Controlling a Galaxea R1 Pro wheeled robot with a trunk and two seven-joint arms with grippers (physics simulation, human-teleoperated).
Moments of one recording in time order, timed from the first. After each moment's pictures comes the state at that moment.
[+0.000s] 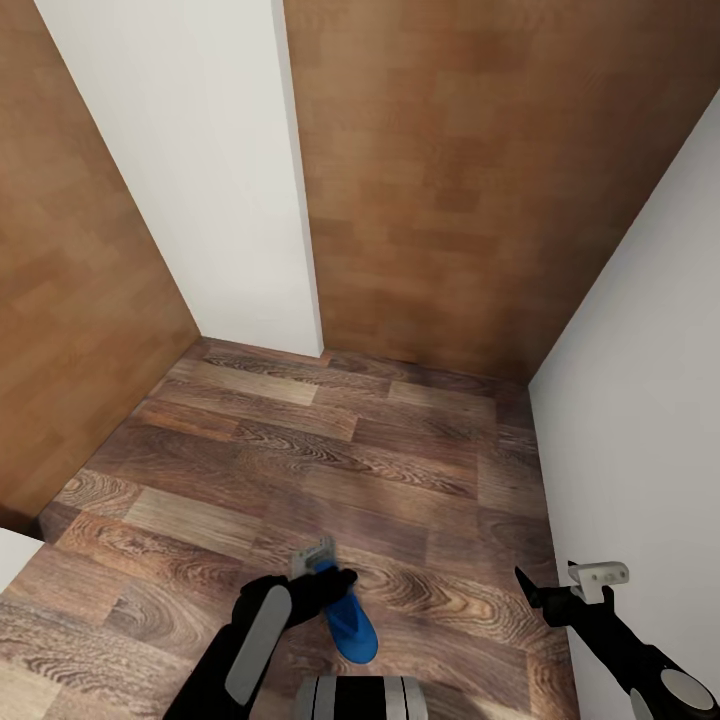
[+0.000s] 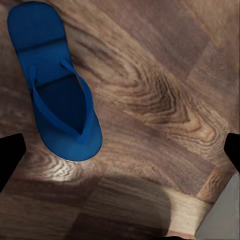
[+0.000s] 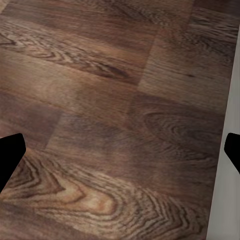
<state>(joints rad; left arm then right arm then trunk) -0.35 -0.17 -0.18 -1.10 0.70 0.67 0.32 0.00 -0.19 -0.16 -1.48 -0.08 0.23 0.26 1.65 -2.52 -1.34</state>
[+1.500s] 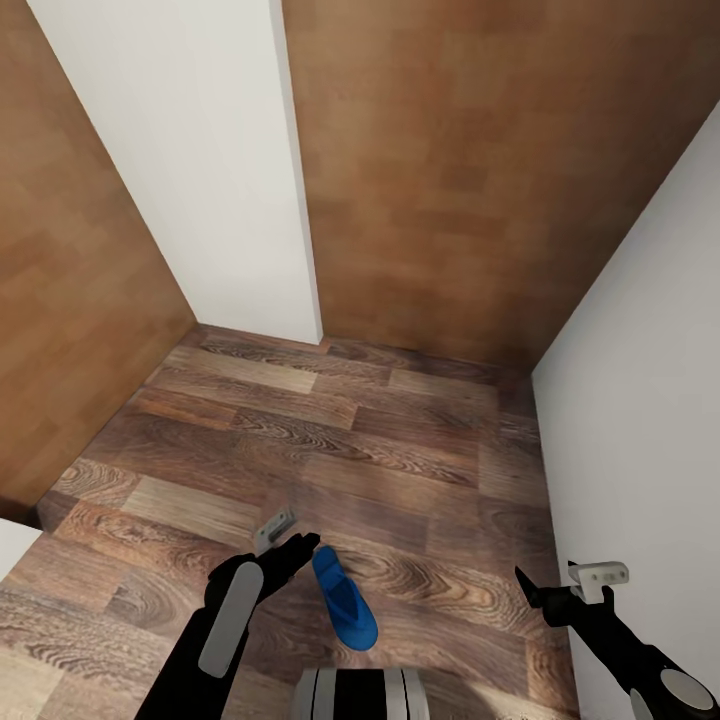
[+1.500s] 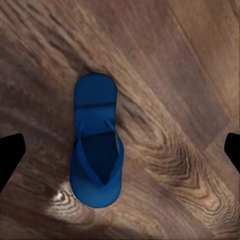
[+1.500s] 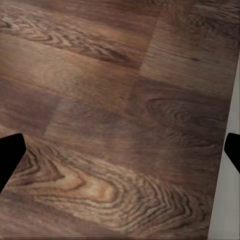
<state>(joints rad) -0.37 -0.17 -0.03 -1.20 0.76 0.59 0.45 0.00 -0.19 -0.16 -1.48 -0.08 0.23 0.26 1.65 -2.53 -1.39</state>
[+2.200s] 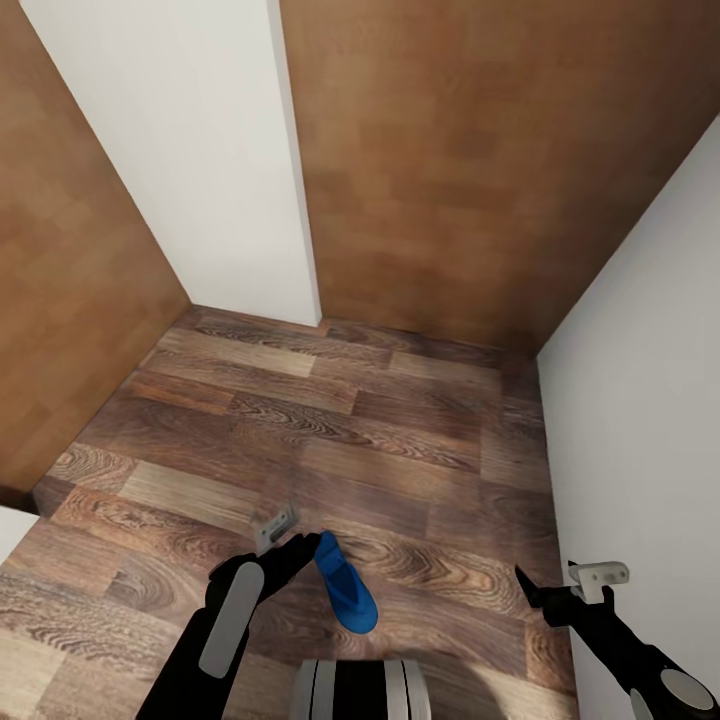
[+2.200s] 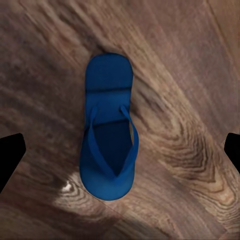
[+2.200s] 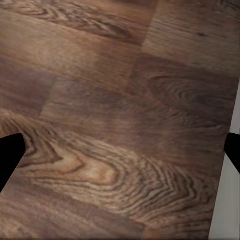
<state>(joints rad) -0.37 -0.17 -0.04 -1.20 0.76 0.60 0.44 0.00 -0.19 -0.16 -1.48 -0.08 0.23 0.26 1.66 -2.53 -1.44</state>
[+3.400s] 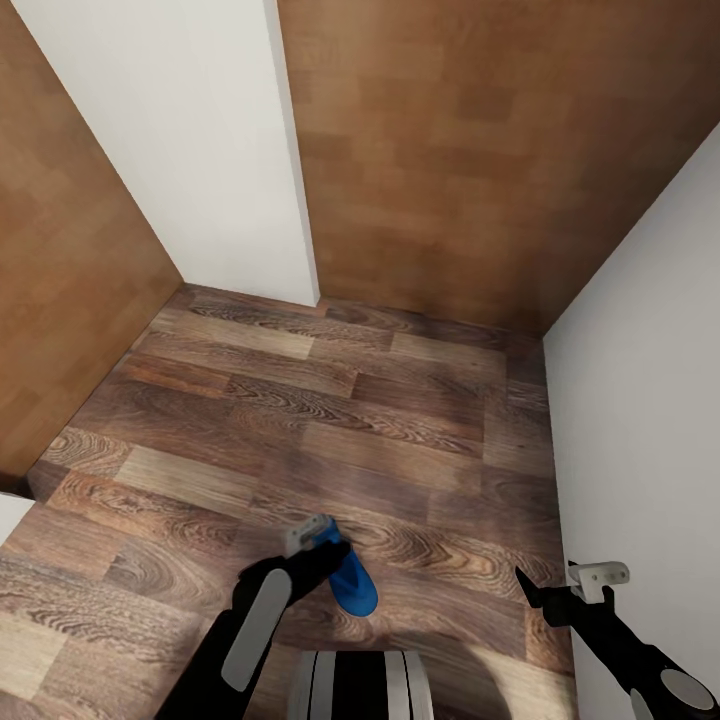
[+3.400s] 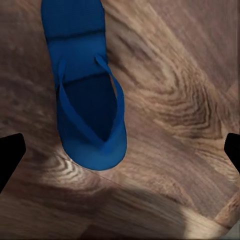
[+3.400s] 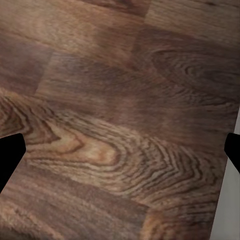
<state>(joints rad) -0.37 -0.17 -0.20 -1.20 0.76 0.60 0.44 0.00 -0.19 -0.16 -1.48 -0.08 0.23 0.26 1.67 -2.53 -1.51</state>
